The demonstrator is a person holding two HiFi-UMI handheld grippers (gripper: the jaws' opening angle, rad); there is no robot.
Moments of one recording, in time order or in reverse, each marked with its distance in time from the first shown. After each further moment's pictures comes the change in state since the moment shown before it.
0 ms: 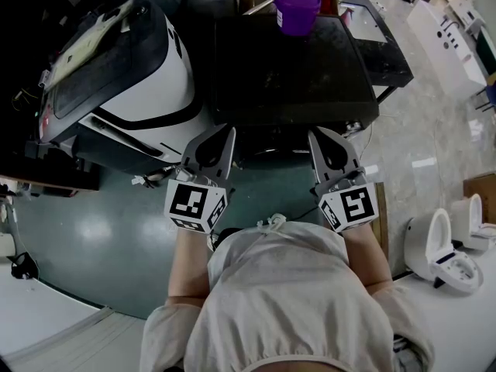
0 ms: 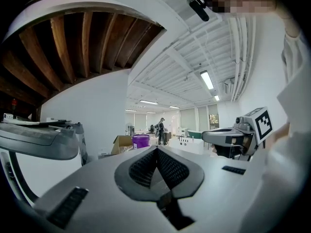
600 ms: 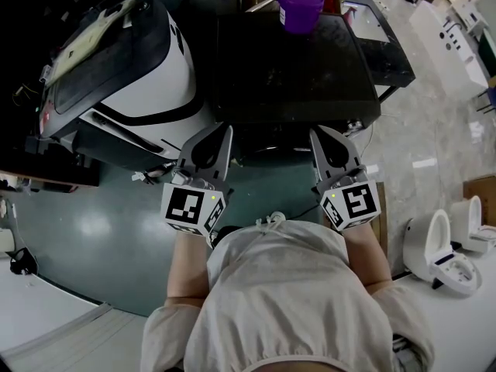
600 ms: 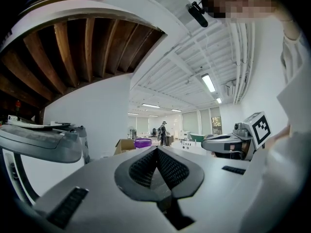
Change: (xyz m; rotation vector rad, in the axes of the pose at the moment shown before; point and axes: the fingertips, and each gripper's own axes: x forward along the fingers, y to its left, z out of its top) left arm -0.011 0.002 0.014 -0.003 -0.047 0.031; right arm 0.001 -0.002 -0.008 0.038 0.042 0.005
